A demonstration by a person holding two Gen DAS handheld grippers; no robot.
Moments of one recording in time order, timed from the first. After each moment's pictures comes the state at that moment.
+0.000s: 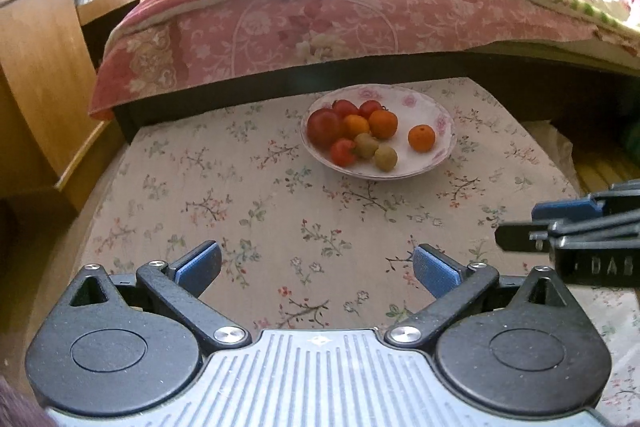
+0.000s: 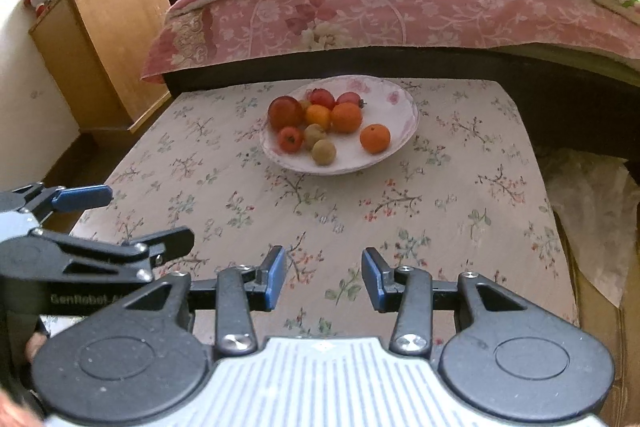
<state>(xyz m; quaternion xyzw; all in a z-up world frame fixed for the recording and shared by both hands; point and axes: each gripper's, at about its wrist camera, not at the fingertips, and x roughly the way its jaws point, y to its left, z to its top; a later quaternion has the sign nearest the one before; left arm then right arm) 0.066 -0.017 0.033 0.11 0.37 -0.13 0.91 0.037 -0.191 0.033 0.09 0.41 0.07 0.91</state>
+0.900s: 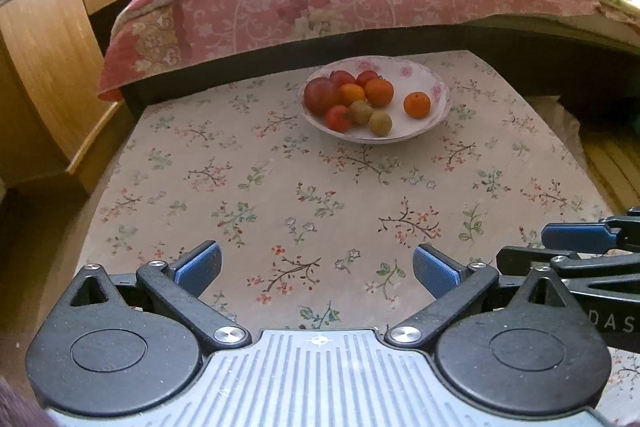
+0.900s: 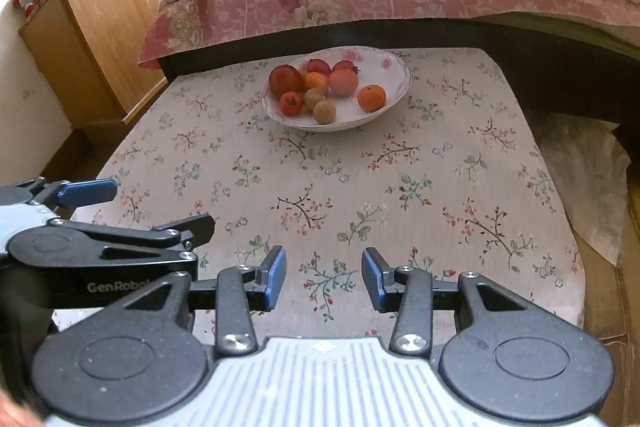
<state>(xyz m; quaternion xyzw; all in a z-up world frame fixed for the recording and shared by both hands) 0.042 -0.027 0.023 0.13 0.39 -0.11 0.90 0.004 -0.180 0.025 0.10 0.43 0.05 0.90</state>
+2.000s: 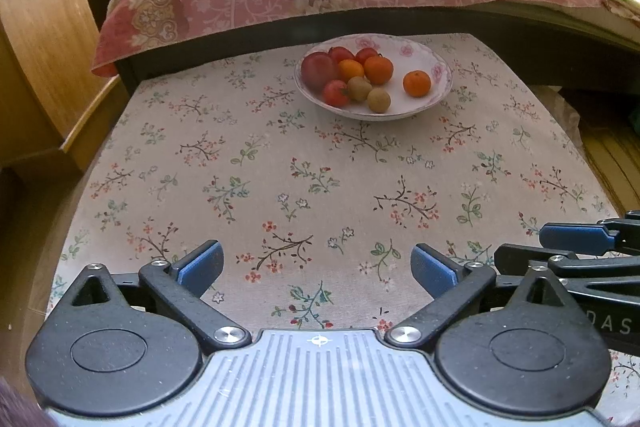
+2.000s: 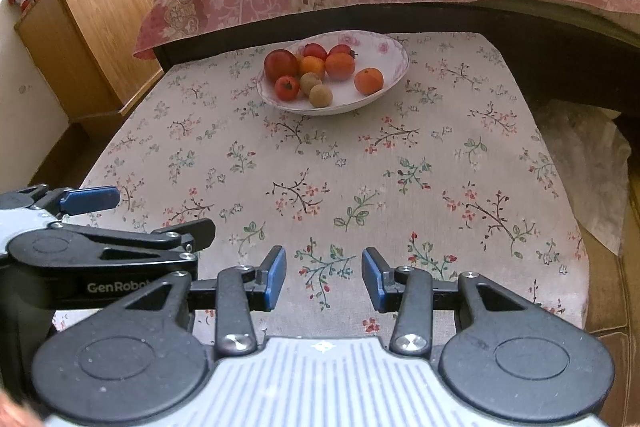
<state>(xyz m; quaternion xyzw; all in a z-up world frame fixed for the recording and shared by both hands) 0.043 -0.028 0.013 0.11 0.42 -0.11 0.89 0.006 -0.181 0.017 0.11 0.44 0.05 0.89</state>
